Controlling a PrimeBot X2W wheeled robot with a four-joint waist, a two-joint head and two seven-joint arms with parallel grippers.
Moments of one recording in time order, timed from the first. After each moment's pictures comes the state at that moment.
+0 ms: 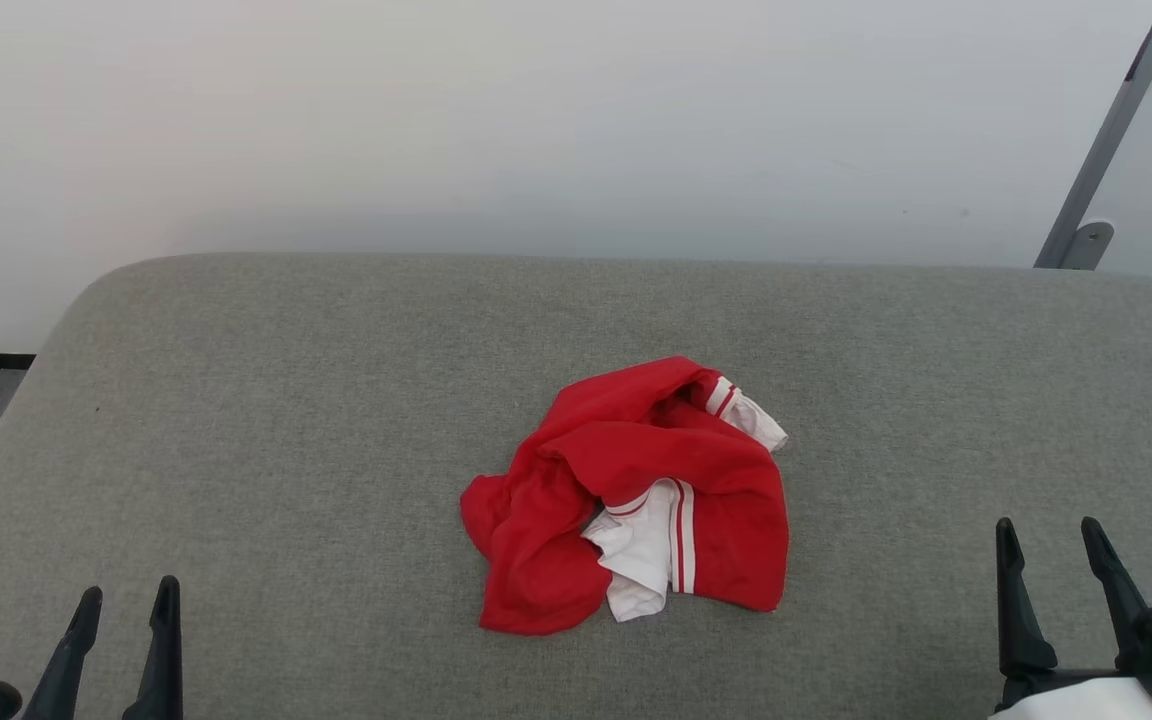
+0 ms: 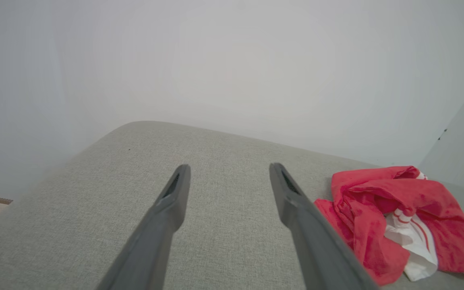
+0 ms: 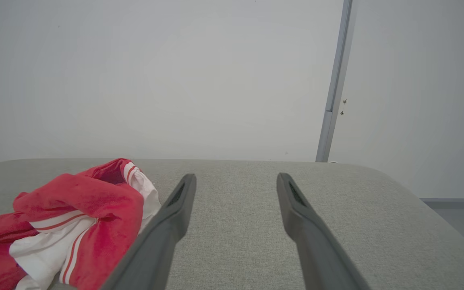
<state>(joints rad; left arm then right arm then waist) 0.20 0.34 0.03 0.09 -0.55 -0.13 -0.26 0.11 -0.05 -0.17 0.10 0.09 0.13 -0.26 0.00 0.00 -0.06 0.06</state>
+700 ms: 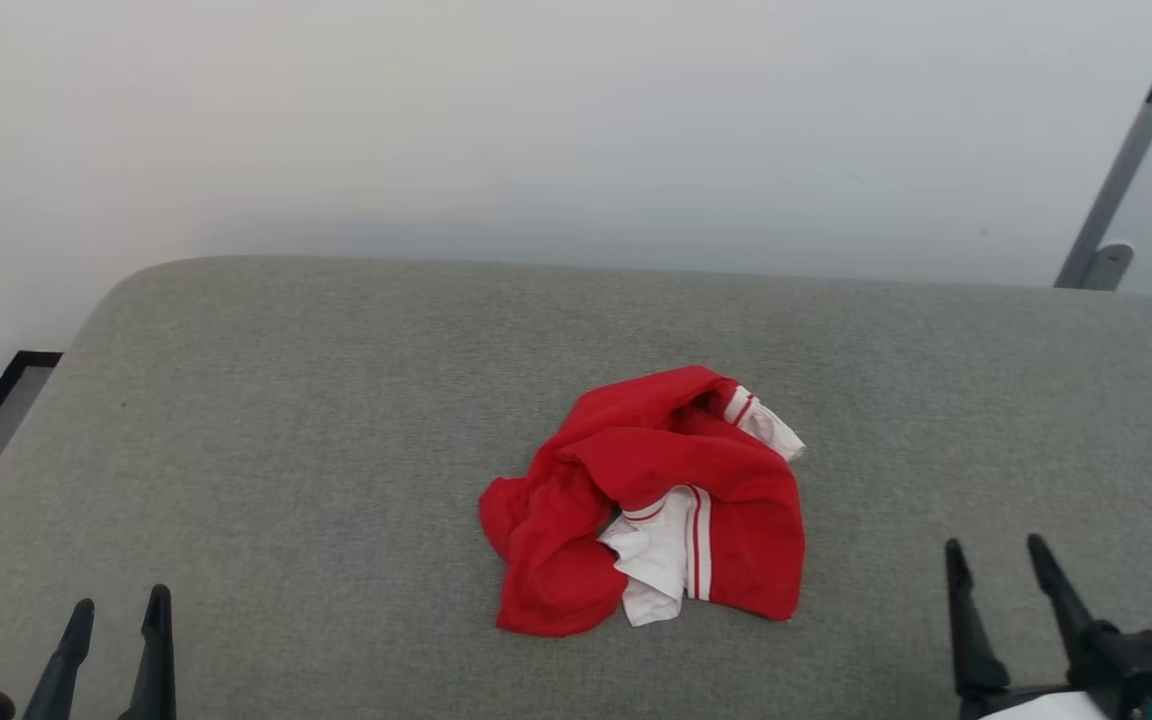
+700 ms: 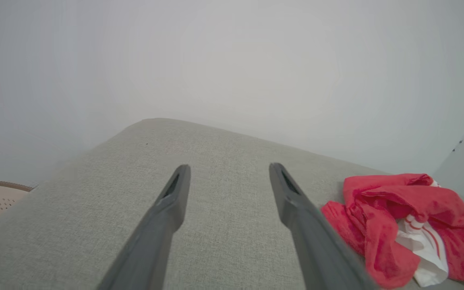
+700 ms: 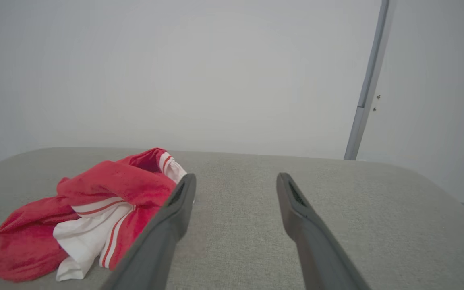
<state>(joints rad) 0.20 0.33 0.05 0.12 -0.56 -0.13 -0.26 0.13 -0.05 -0.10 0.12 0.10 0.13 -0.26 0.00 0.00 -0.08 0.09</state>
